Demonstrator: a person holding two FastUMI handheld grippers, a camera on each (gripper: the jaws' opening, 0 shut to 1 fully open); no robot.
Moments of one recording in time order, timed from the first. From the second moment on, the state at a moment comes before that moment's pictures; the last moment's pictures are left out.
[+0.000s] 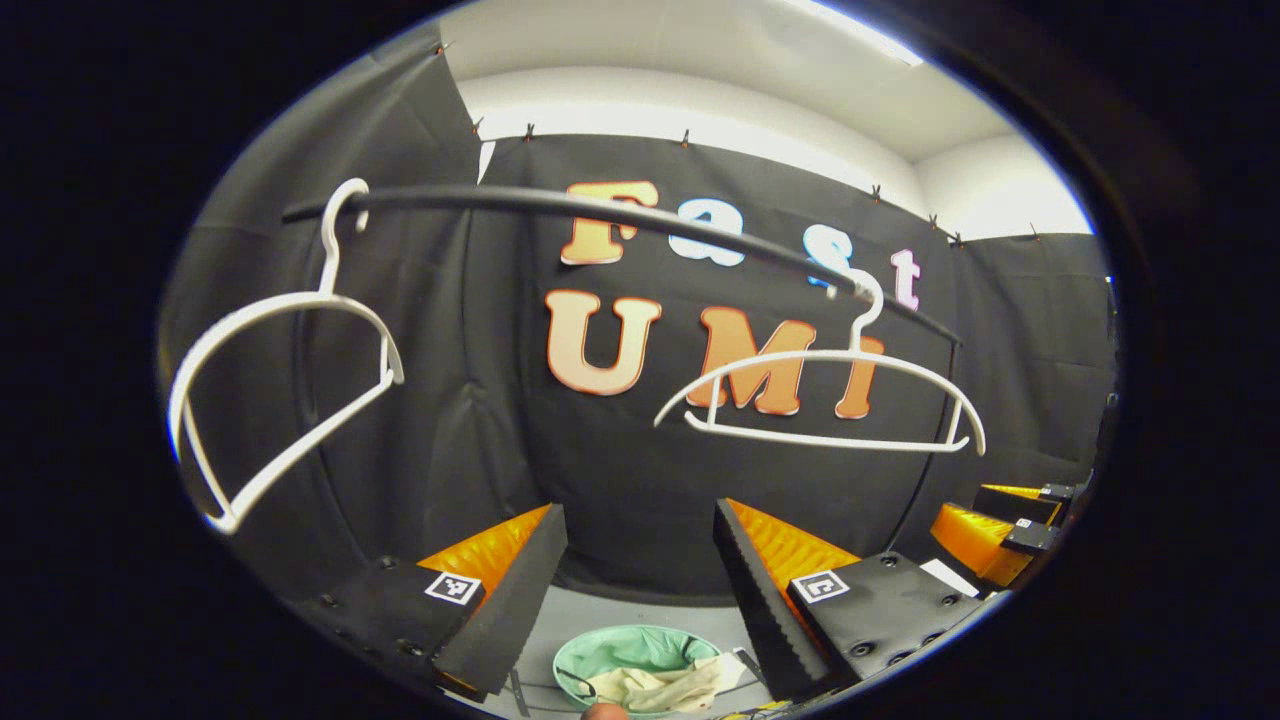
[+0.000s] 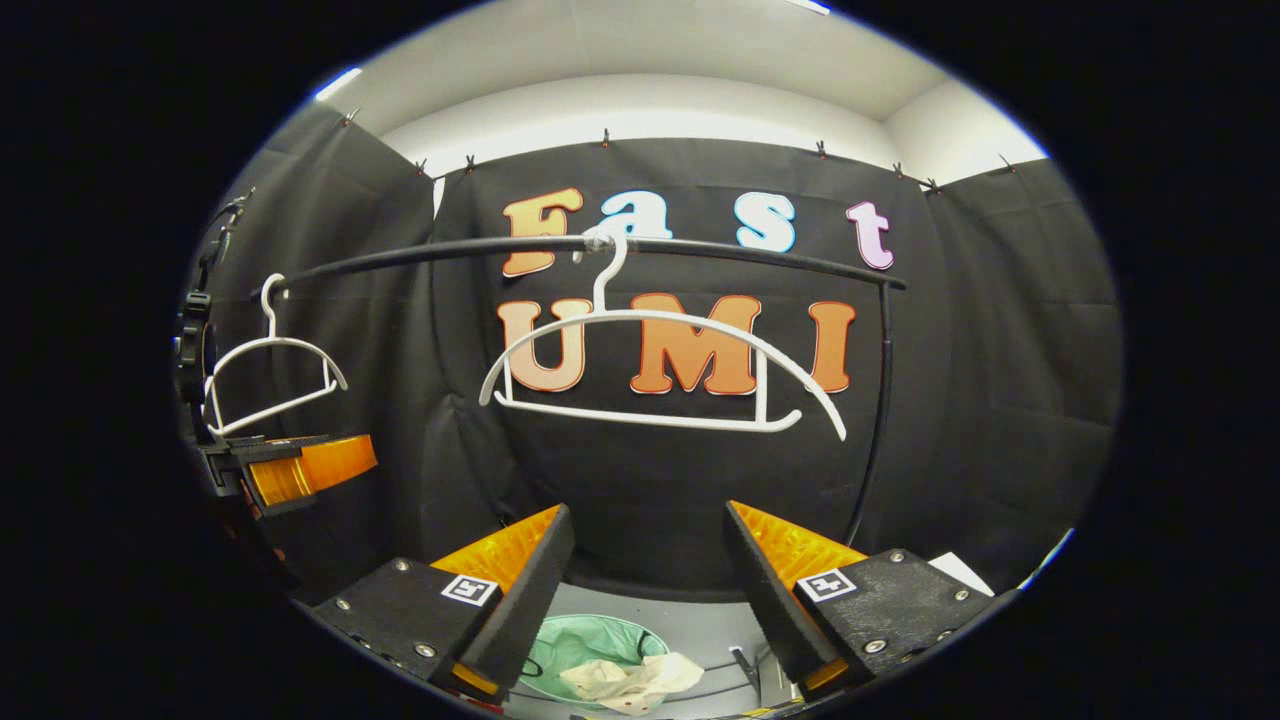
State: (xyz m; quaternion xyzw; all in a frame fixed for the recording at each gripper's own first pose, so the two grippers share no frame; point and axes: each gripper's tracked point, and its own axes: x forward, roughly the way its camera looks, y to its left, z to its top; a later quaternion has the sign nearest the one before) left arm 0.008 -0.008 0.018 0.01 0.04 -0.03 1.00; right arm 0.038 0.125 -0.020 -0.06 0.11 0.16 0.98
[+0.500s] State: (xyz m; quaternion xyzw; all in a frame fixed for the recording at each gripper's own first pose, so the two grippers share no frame) left arm -0.011 -0.027 0.051 0.01 -0.02 -0.05 1.00; right arm 0.025 0.107 -0.008 -0.05 0.09 0.13 0.99
